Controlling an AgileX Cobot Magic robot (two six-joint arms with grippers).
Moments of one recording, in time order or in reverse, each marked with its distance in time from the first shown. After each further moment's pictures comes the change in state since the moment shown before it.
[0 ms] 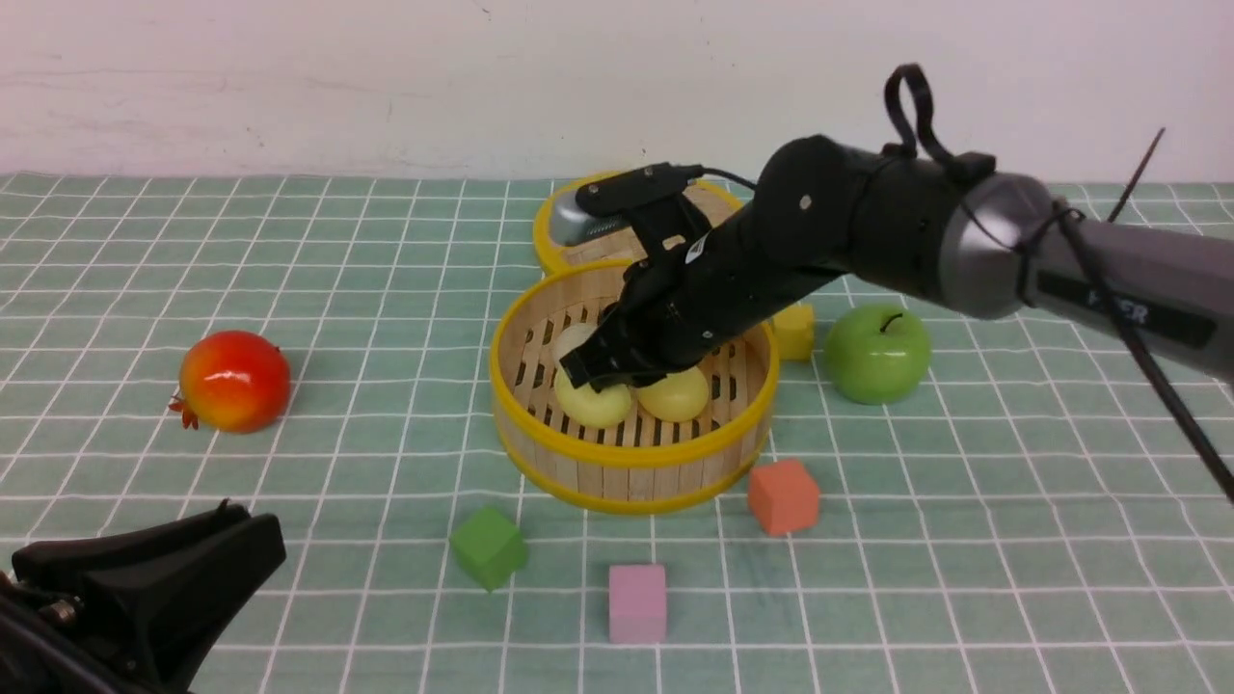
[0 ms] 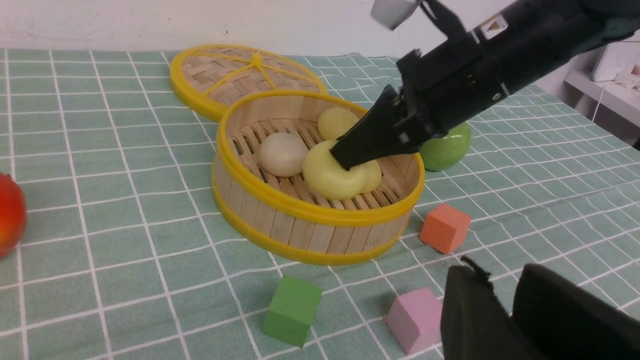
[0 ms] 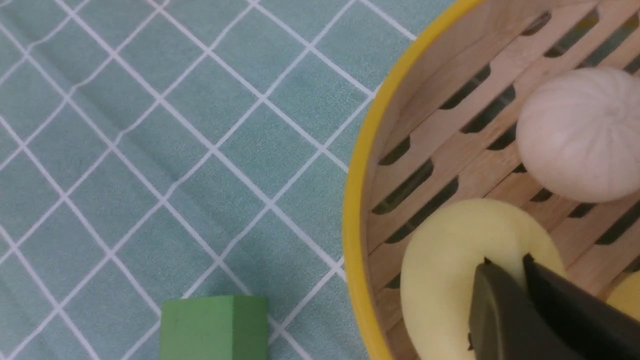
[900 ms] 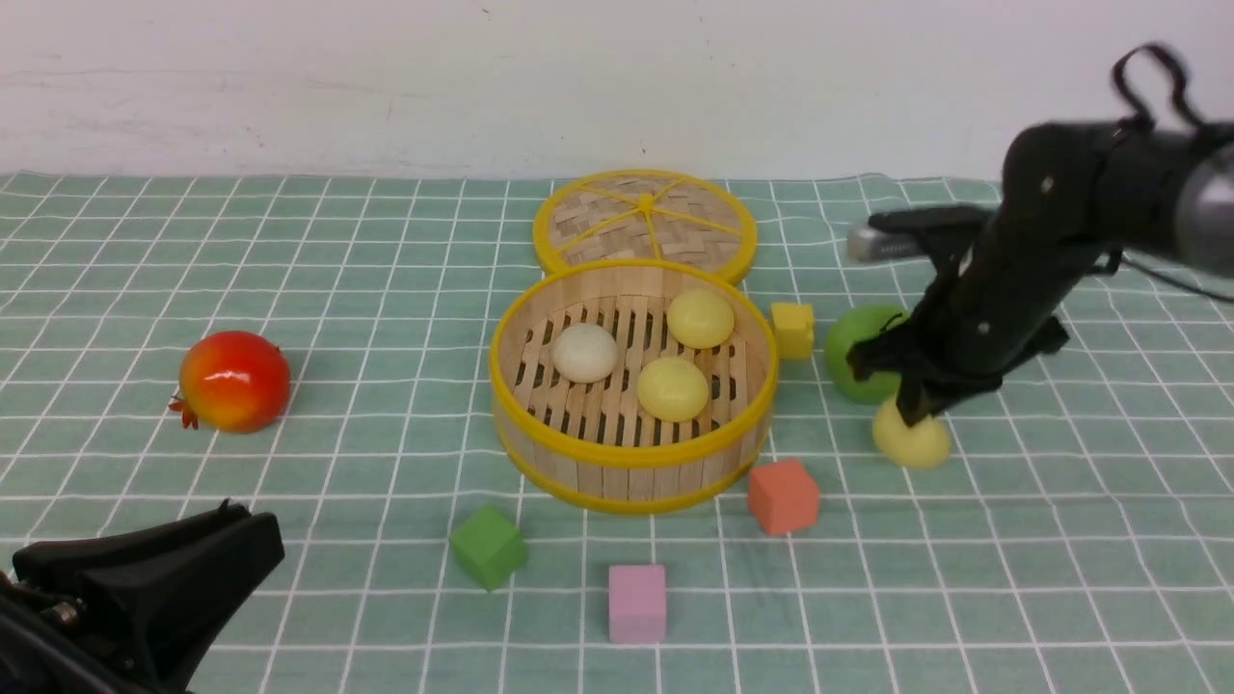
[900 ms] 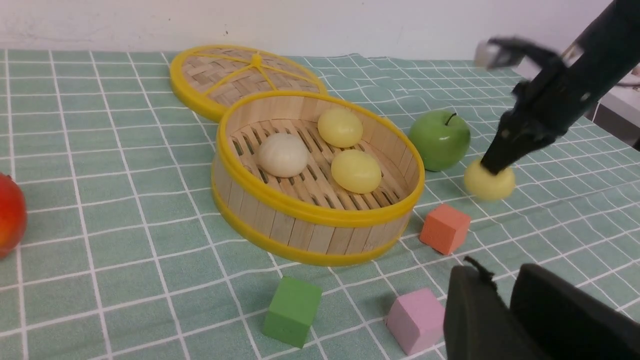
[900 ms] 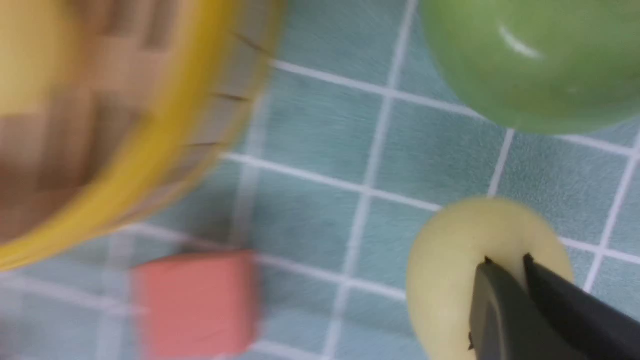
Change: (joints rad) right arm -0.301 -0.142 0.138 -0.358 0.282 0.382; left arm 0.000 0.000 0.000 0.000 -0.001 0.000
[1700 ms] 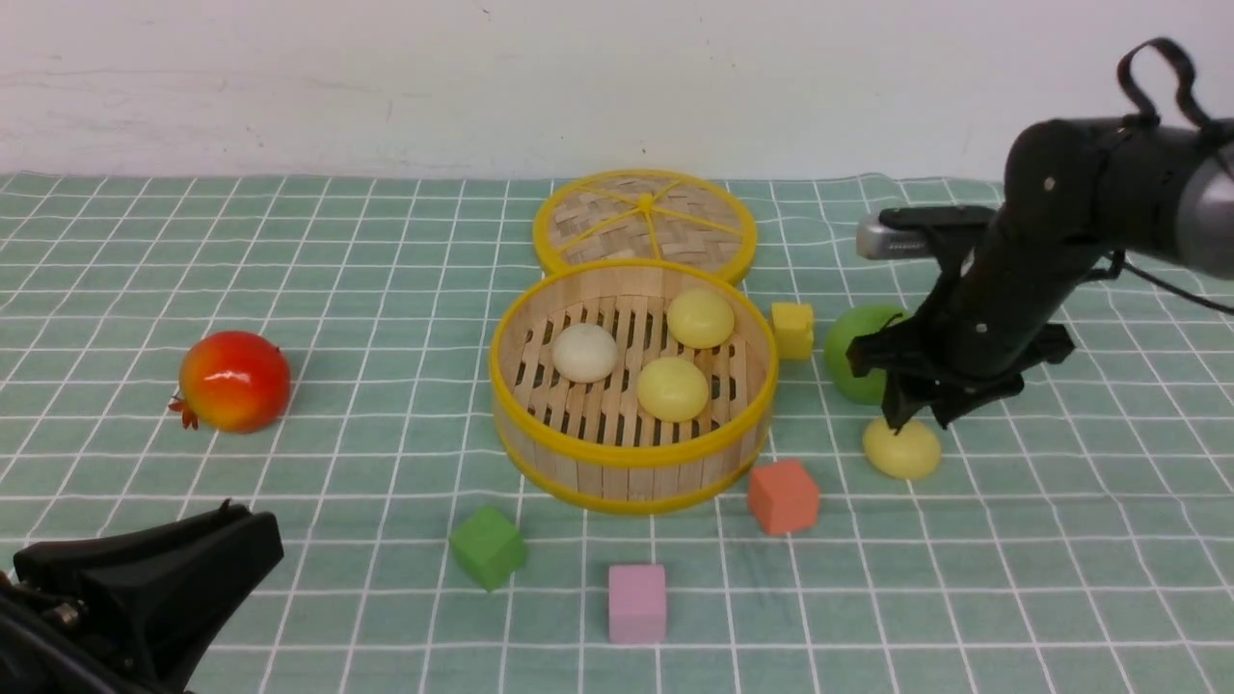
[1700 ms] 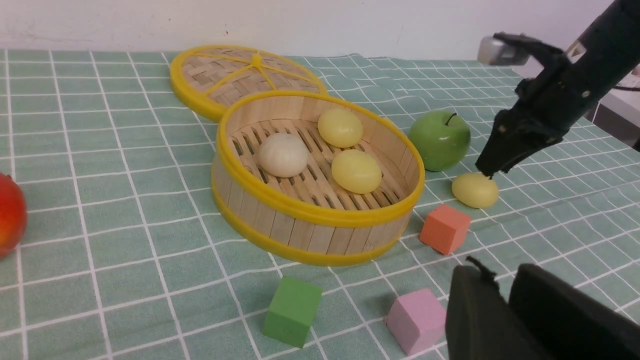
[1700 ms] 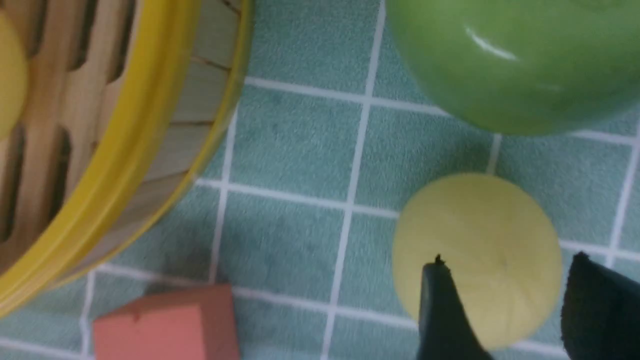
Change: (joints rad) right arm -0.018 0.076 -0.001 -0.025 -0.027 0.095; left arm 0.000 0.000 0.000 0.000 0.000 0.000
